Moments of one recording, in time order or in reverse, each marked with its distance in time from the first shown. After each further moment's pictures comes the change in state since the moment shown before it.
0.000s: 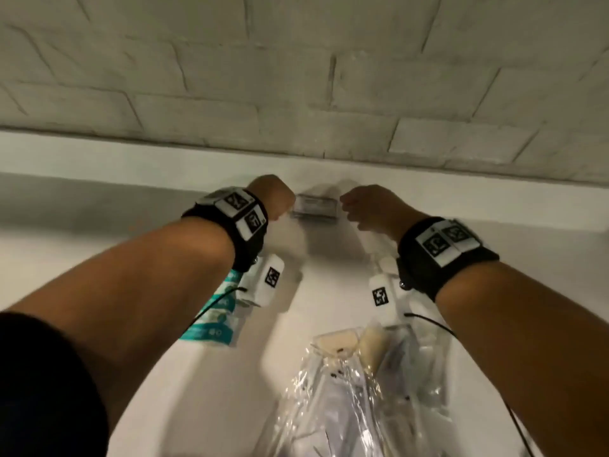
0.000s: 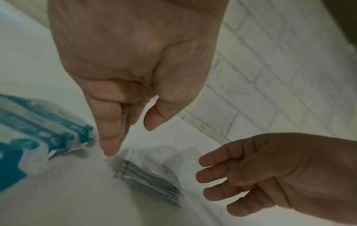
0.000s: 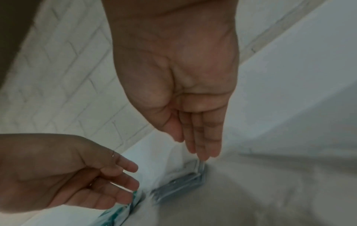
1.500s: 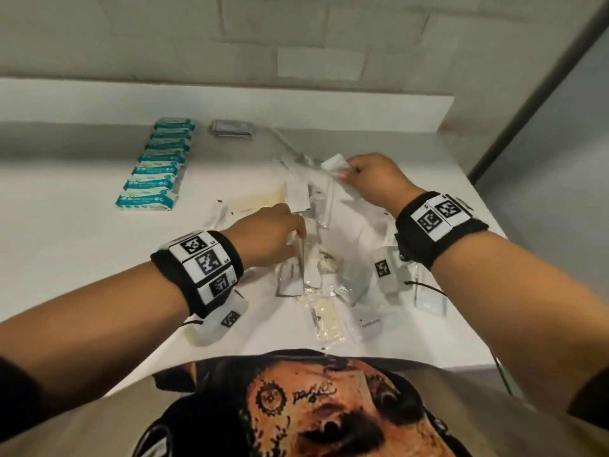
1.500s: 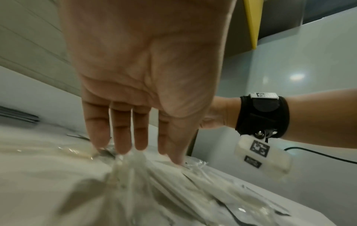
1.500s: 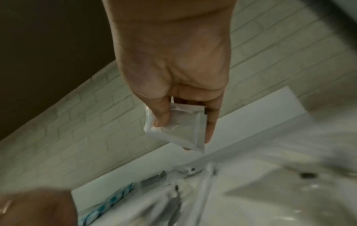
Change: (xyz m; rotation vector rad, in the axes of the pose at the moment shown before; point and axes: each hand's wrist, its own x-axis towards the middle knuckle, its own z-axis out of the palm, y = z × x) left_hand -0.271 0.202 0.085 -0.302 0.112 0.376; right_hand -0.304 0.076 0.023 0.250 0.293 0.130
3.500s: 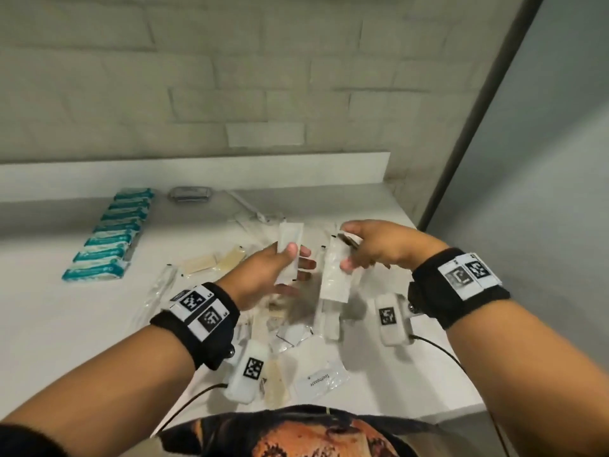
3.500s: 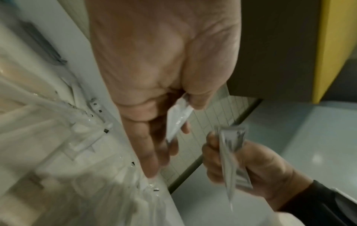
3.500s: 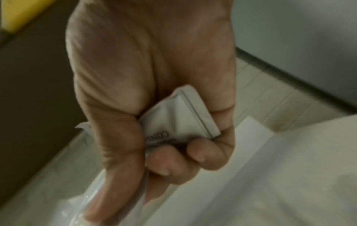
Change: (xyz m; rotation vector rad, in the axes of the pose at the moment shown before) left_hand 0.042 0.082 -0.007 -1.334 0.021 -0.117; right_hand -0.062 0.067 -0.075 0.271 -0.339 0.018
